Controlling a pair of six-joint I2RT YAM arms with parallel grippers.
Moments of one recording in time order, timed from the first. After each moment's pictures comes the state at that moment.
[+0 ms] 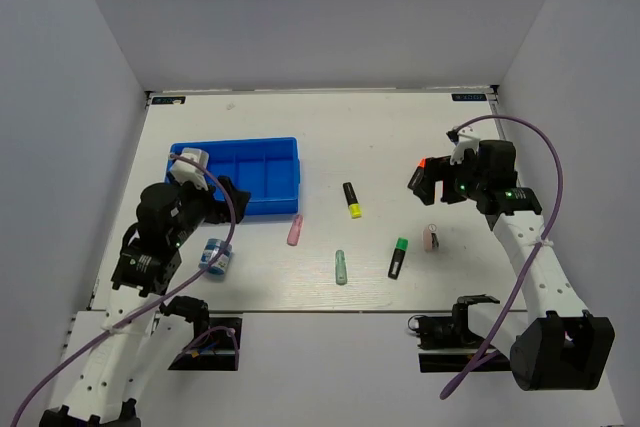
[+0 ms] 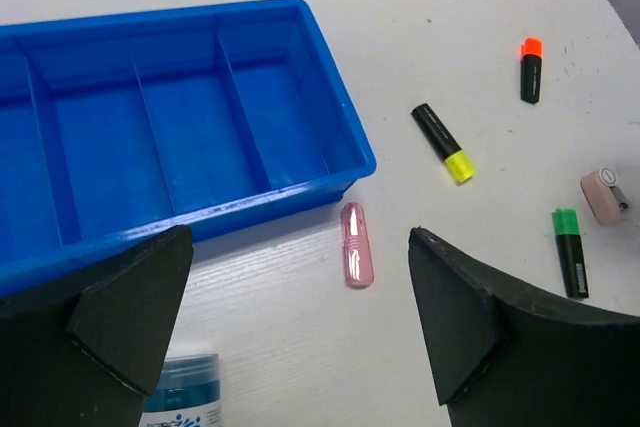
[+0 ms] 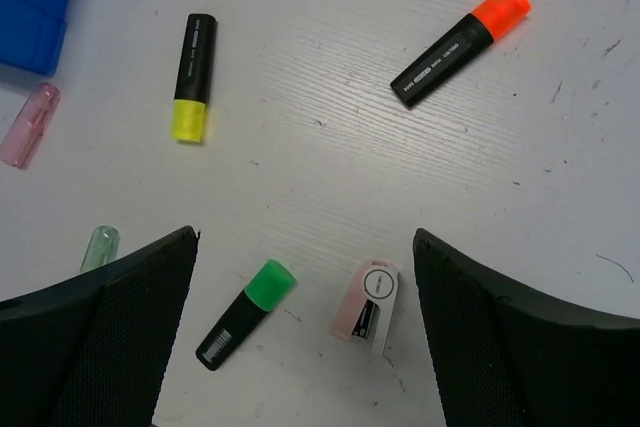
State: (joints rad) left arm -0.25 0.59 0.74 -0.45 0.14 -0.20; right arm 0.06 1.04 0.87 -0.53 -0.39 -0.05
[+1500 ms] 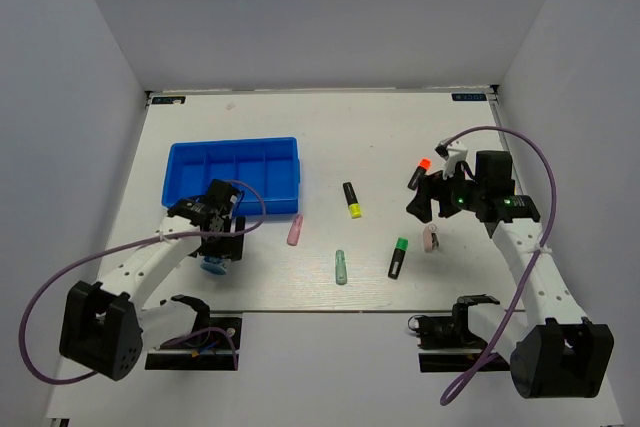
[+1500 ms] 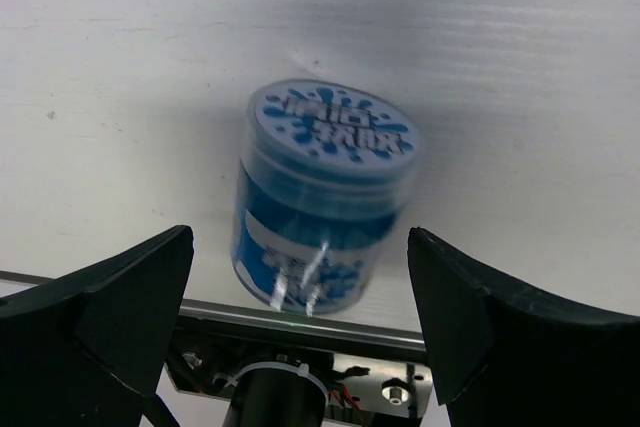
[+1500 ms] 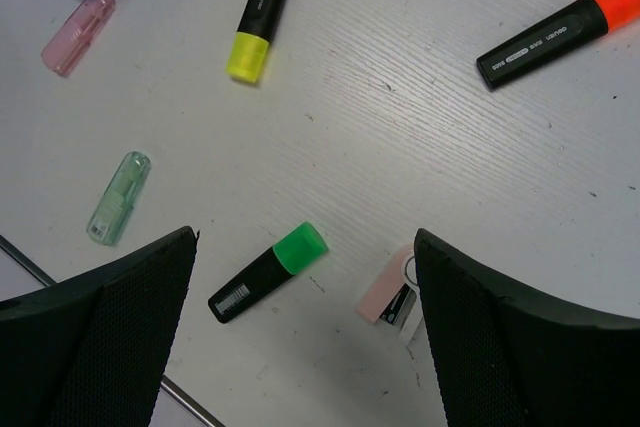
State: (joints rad) left arm -0.38 1.11 0.71 -0.93 -0.26 -0.27; right arm 0.07 1.00 0.81 -0.59 -0.56 -0.19
